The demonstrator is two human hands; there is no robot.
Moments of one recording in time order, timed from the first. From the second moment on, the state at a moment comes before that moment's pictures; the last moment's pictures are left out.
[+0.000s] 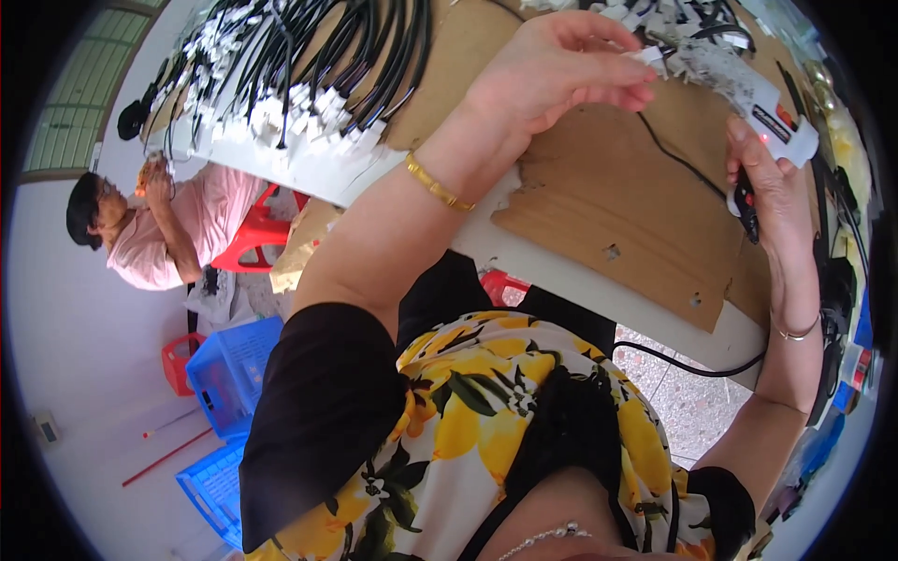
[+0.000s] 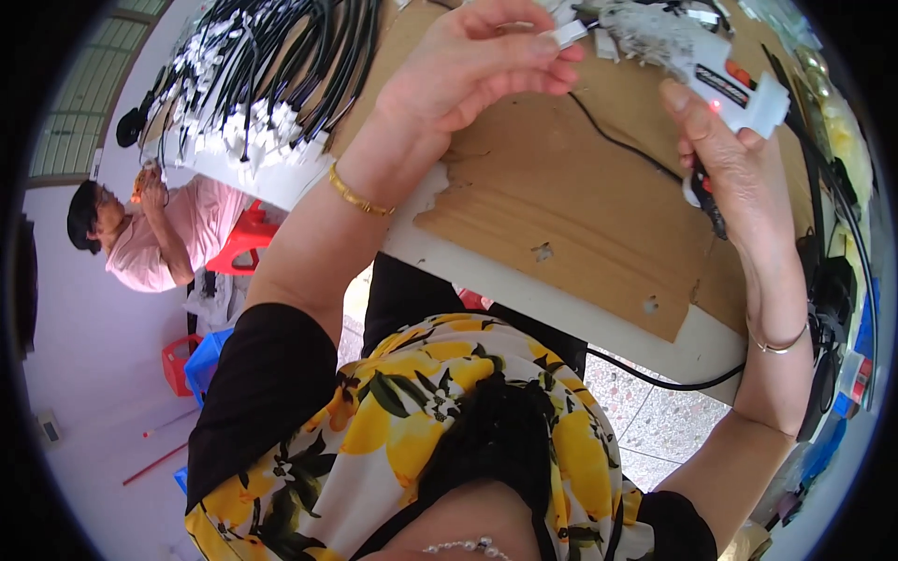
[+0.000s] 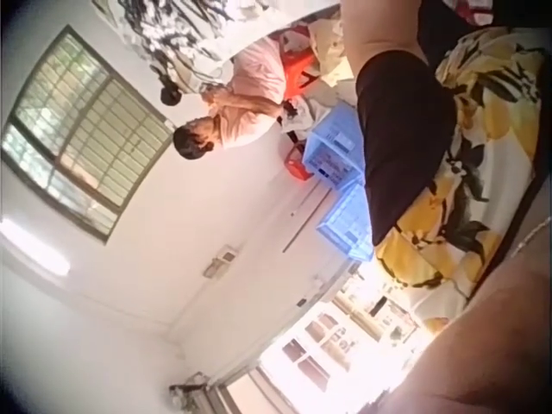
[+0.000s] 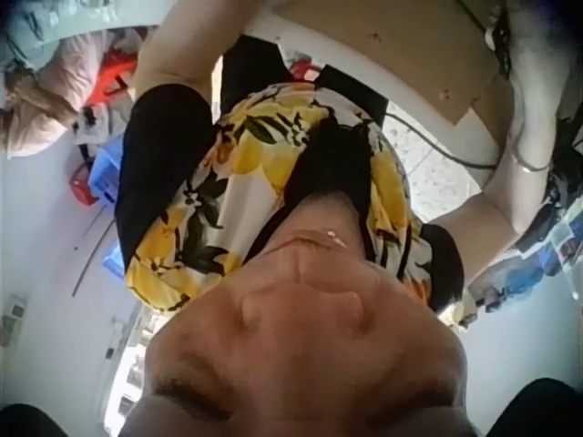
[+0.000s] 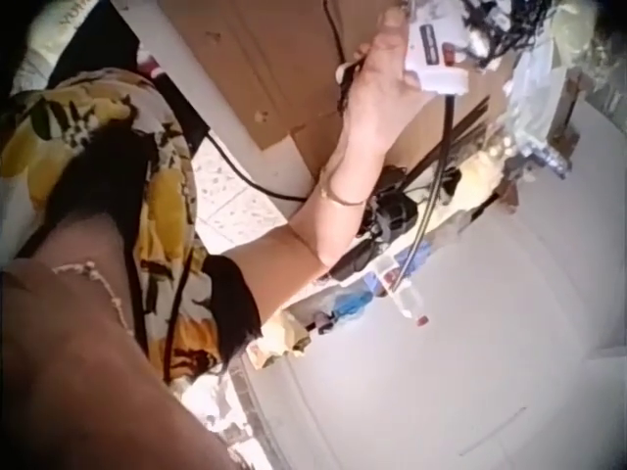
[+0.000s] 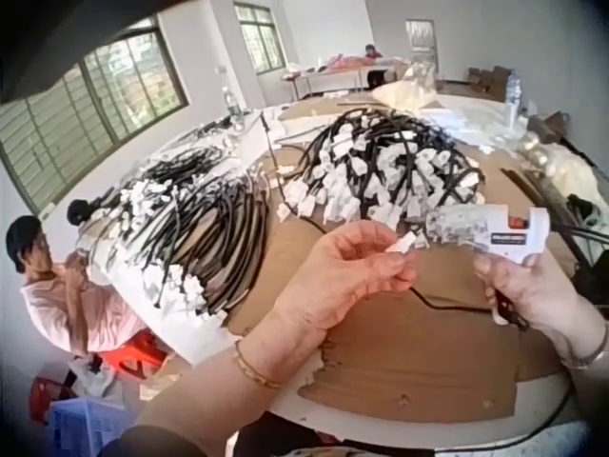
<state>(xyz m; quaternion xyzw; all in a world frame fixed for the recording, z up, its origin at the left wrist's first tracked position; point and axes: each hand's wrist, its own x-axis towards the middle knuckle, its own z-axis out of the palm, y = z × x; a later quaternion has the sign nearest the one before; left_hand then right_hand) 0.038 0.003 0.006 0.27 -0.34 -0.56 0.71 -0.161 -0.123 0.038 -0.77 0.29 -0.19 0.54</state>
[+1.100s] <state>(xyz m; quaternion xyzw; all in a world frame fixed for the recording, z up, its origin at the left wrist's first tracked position) 0.028 0.000 0.006 0.52 -0.35 -0.36 0.69 -0.158 -0.114 0.045 -0.77 0.27 -0.22 0.54</state>
